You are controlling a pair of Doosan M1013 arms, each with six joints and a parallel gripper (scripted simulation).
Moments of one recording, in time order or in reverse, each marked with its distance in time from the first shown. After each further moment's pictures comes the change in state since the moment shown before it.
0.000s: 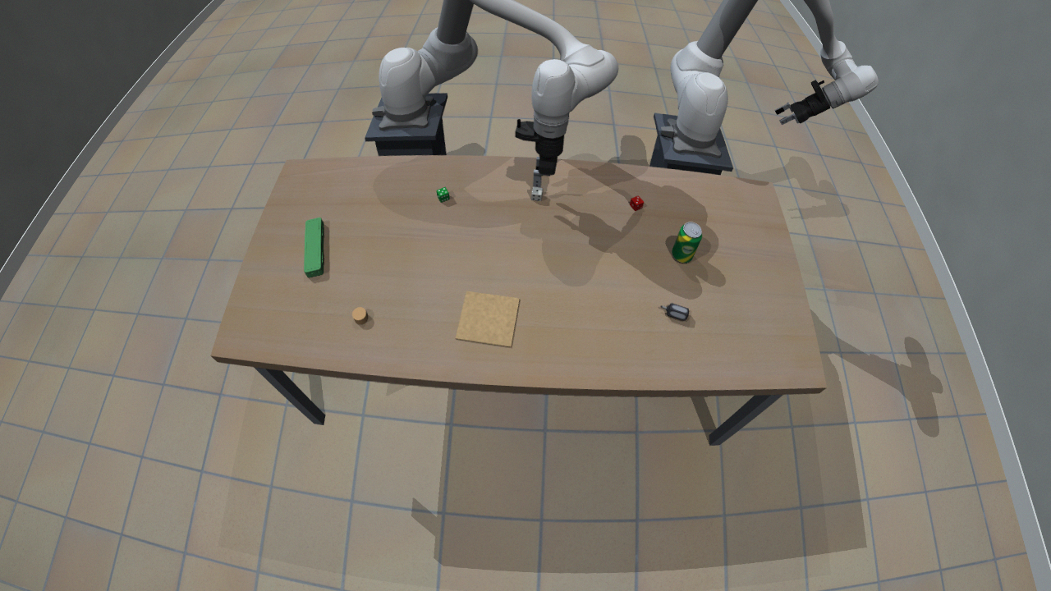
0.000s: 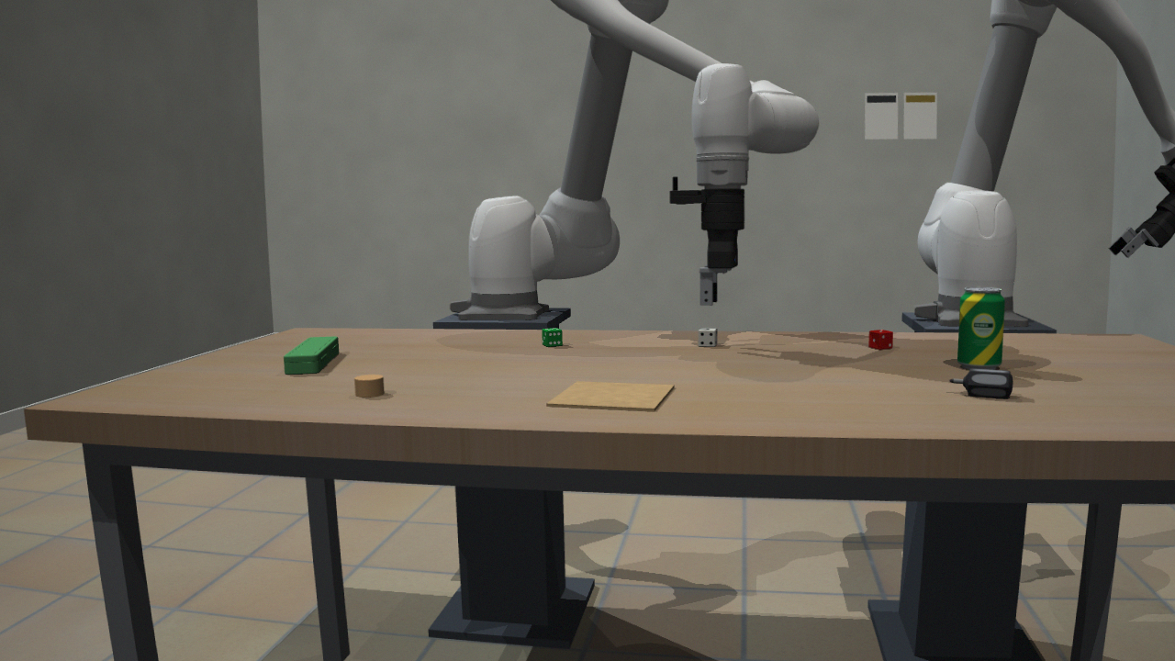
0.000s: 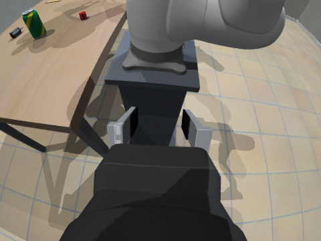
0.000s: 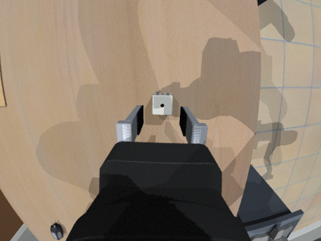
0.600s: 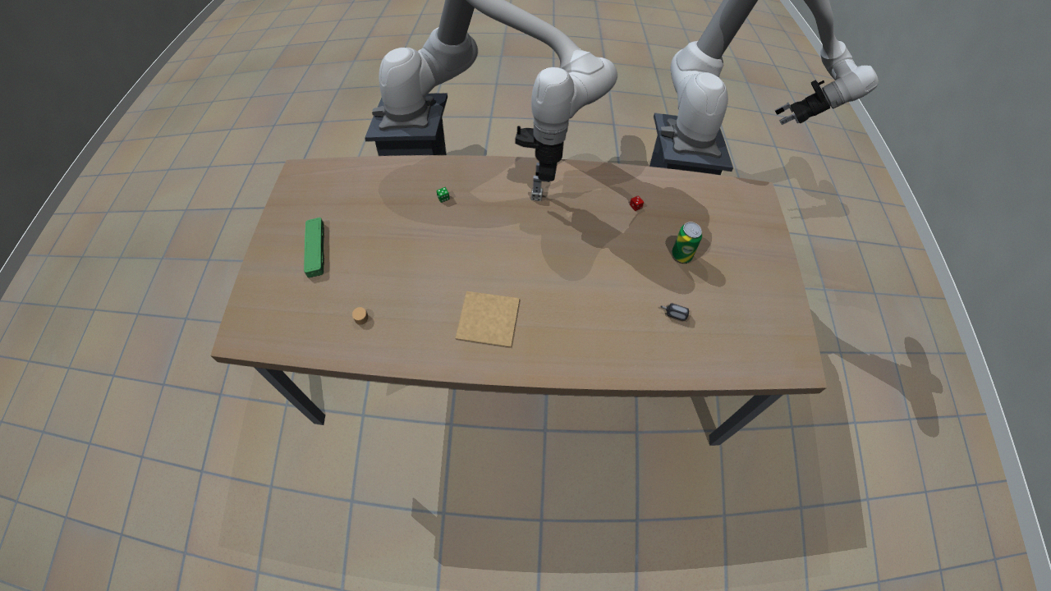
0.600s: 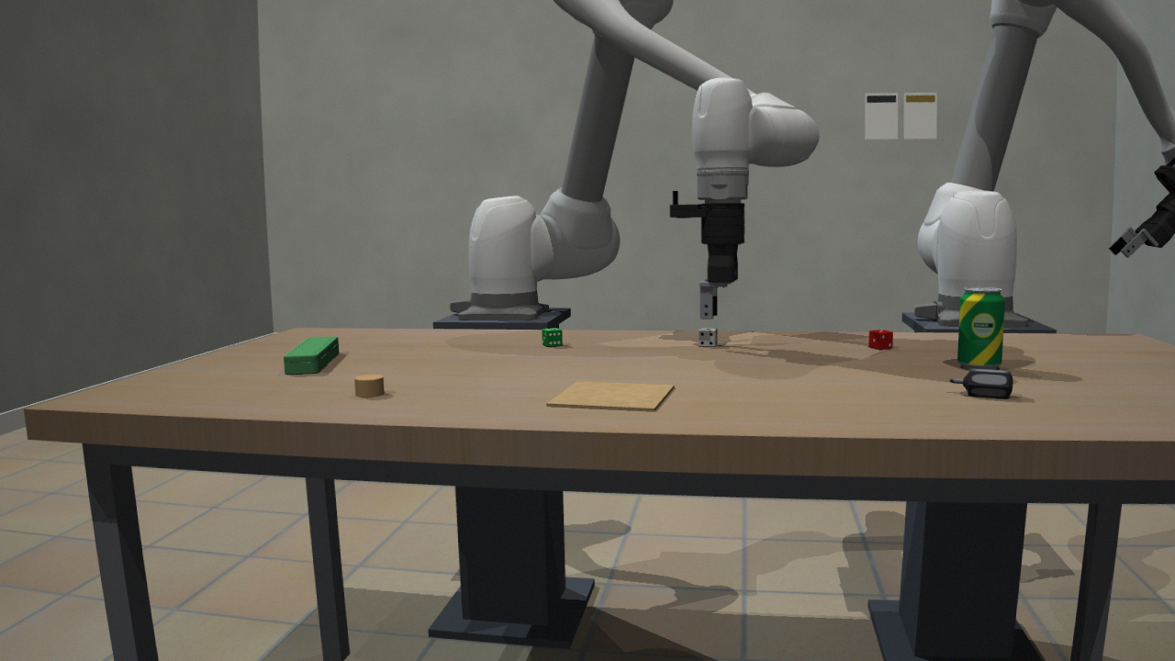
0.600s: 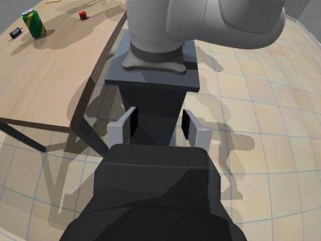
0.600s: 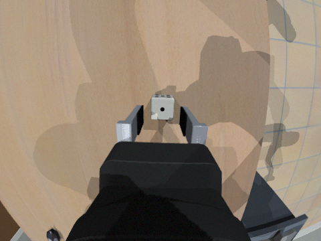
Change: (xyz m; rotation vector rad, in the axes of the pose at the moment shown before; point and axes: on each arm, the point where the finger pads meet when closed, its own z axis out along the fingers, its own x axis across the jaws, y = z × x) left arm 0.000 0.000 0.000 0.000 0.000 0.000; right arm 0.000 0.000 0.024 0.000 0.000 0.000
